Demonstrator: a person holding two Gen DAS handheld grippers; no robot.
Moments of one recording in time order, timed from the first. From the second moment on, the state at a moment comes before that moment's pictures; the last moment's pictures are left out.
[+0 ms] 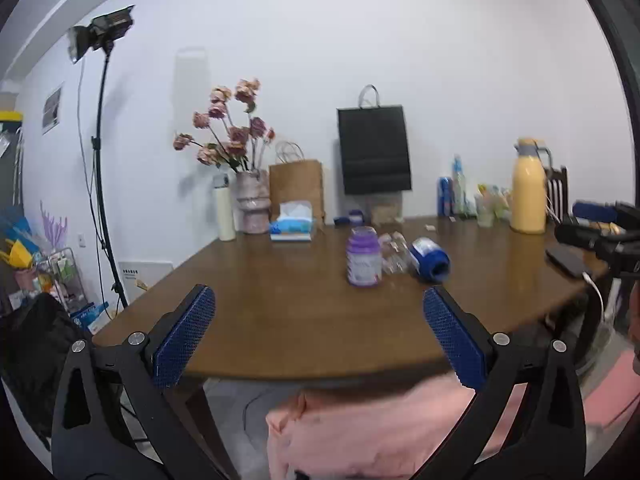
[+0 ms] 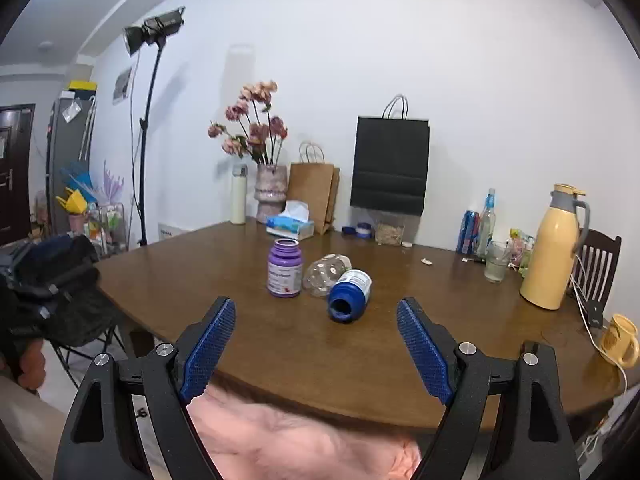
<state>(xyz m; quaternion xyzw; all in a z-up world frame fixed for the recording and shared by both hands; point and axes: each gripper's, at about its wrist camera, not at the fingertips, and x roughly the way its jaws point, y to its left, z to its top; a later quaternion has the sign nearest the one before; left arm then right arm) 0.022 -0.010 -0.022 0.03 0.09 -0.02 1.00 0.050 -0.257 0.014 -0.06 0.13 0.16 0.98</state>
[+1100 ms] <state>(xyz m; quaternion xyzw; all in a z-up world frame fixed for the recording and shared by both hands) 0.004 -0.011 -0.024 0.00 0.09 -0.02 1.00 0.019 -0.253 0.000 -0.01 0.13 0.19 0.97</state>
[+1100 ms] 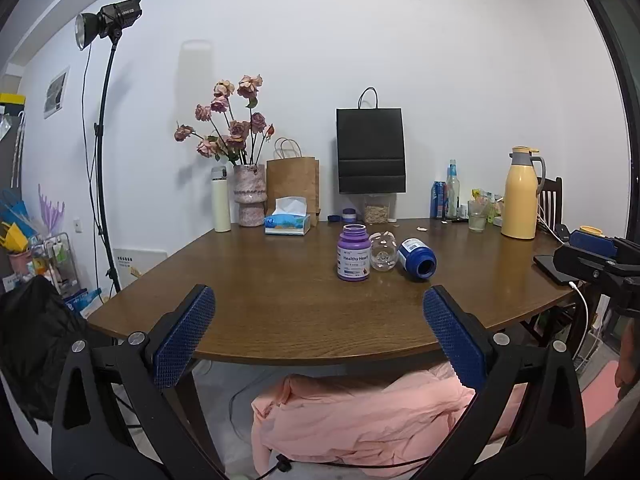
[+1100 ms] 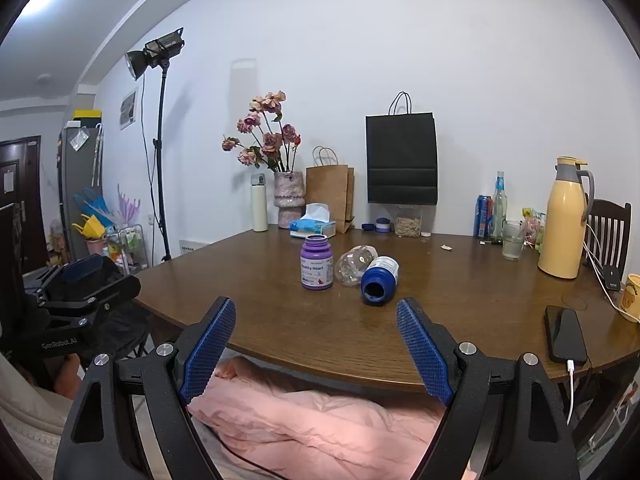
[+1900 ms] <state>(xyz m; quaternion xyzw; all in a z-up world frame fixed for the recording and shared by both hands) 0.005 -0.007 -0.019 0.00 0.08 -0.02 1.00 0.017 -0.252 0.001 -0.01 0.13 0.18 0.97</state>
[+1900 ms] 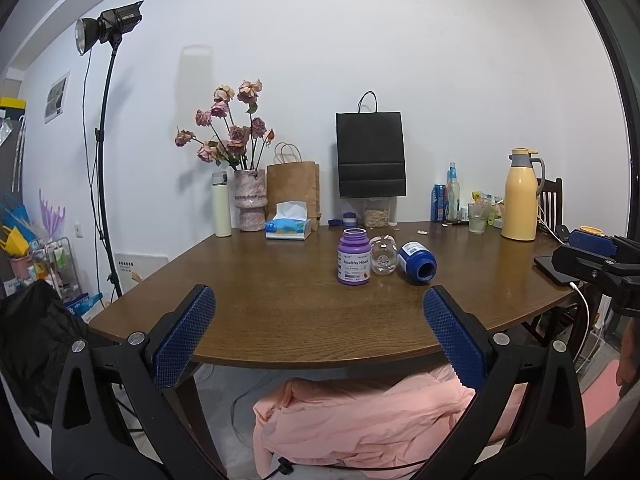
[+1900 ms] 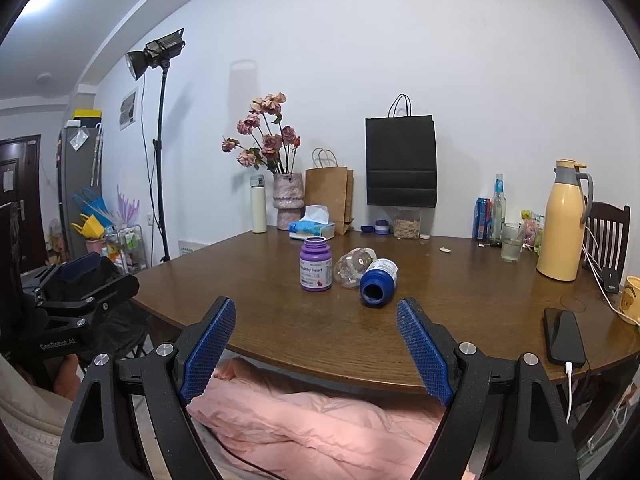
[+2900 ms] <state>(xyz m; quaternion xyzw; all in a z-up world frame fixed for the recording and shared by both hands) 0.008 -0.005 -0.014 0.01 0.08 -0.02 1.00 0.021 -0.253 0.004 -0.01 0.12 0.19 0.98</state>
